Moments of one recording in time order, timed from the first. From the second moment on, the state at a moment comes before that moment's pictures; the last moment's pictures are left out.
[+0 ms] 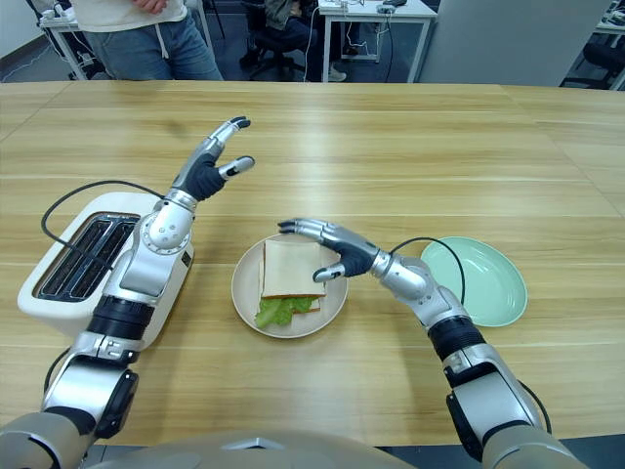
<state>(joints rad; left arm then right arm) -0.48 0.34 -0.08 0.10 0.39 -0.14 -0.03 -0.44 -0.42 0.29 0.52 -0.18 -0.97 0.33</state>
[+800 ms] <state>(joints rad) 0.05 0.38 0.01 -0.57 0.19 -0.03 -0.24 -0.20 -0.36 0.07 0.10 0.23 -0.56 0.46</state>
